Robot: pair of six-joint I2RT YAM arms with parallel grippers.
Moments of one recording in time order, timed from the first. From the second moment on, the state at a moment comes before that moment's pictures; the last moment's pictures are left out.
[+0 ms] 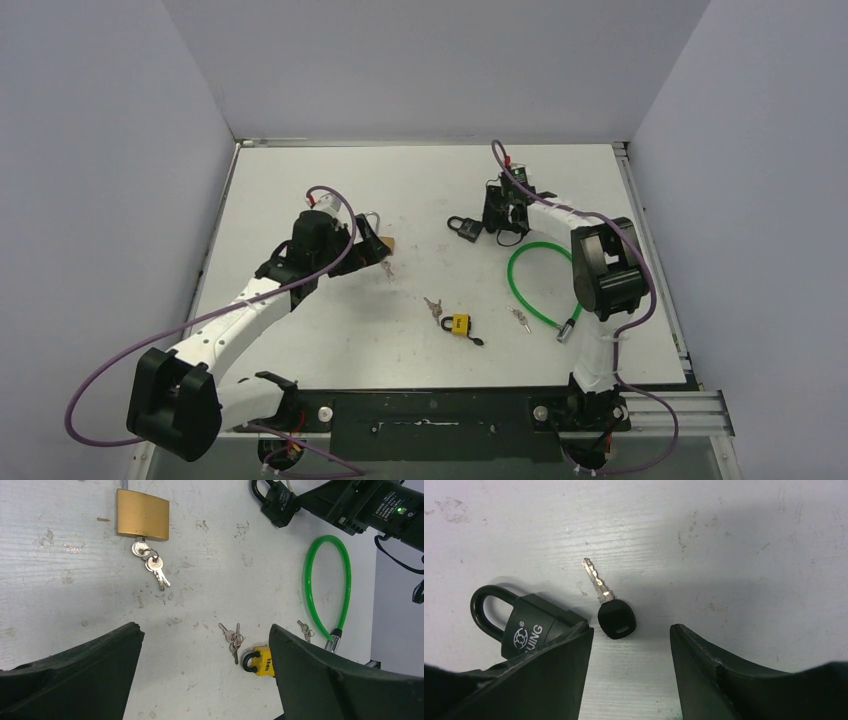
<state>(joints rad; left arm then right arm) -0.41 1.17 0.76 -0.20 0.12 -0.70 0.29 1.98 1.31 -0.27 0.09 0.37</state>
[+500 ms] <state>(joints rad) -0.41 1.18 0.75 -0.19 0.12 -0.70 0.34 2.06 1.43 -0.35 0.08 0.25</state>
